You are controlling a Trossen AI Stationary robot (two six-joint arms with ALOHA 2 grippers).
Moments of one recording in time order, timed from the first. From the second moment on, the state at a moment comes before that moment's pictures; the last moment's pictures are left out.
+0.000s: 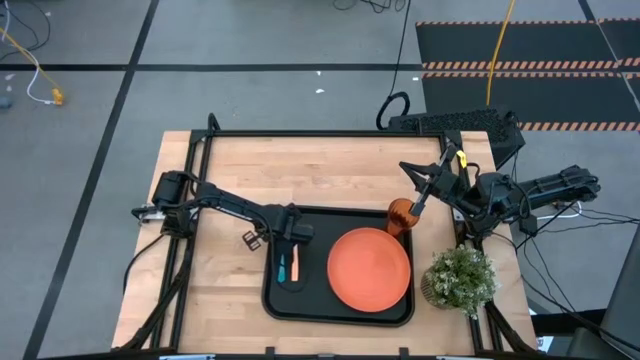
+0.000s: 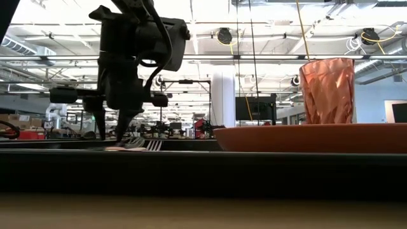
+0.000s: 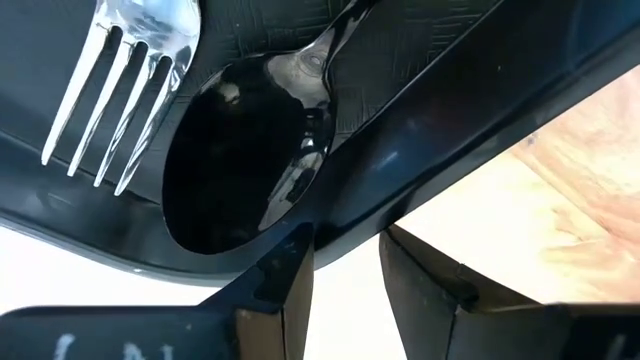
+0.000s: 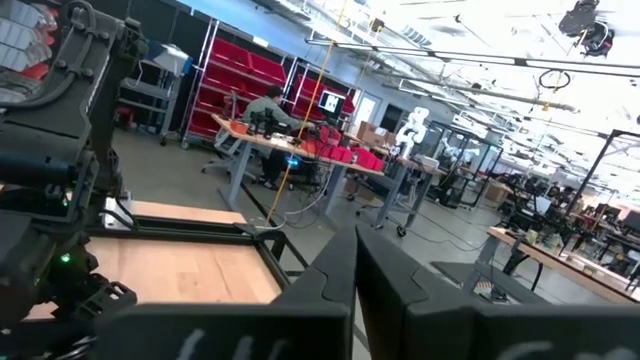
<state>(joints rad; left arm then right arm) -0.14 1.91 1.22 -1.07 -0.29 0.77 0.23 0.66 0.58 0.26 0.73 -0.46</state>
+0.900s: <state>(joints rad) -0.14 1.91 1.32 -0.99 -0.29 0.78 0.23 0.66 0.58 0.26 0.74 -0.49</state>
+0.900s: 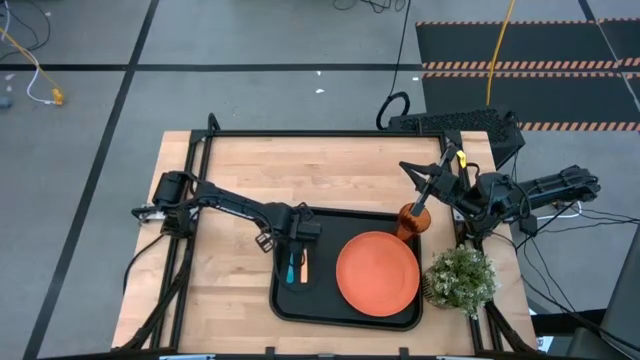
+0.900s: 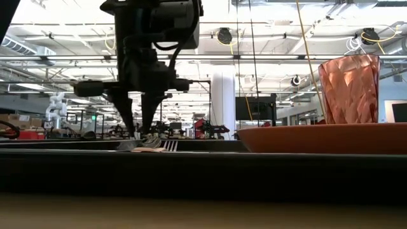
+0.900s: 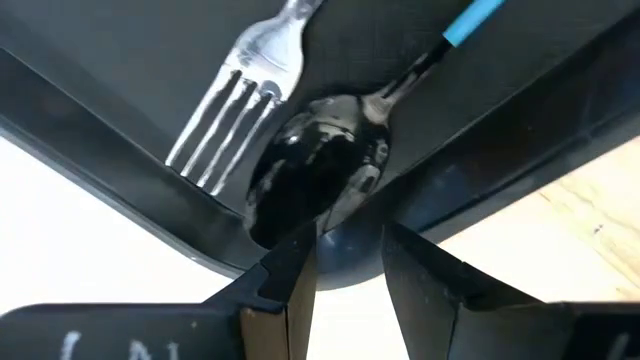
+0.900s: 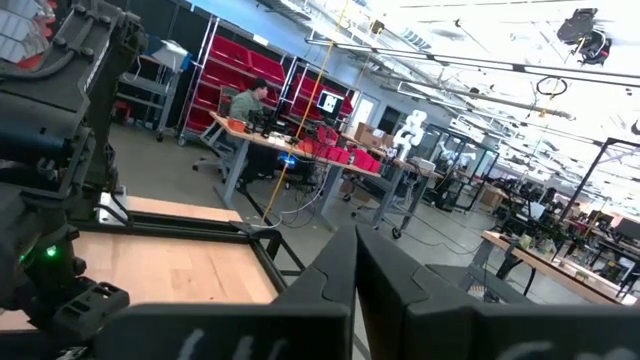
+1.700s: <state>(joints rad) -0.09 1.91 1.31 -0.91 -0.29 0.80 0.23 0.66 0.58 0.26 0.74 -0.49</state>
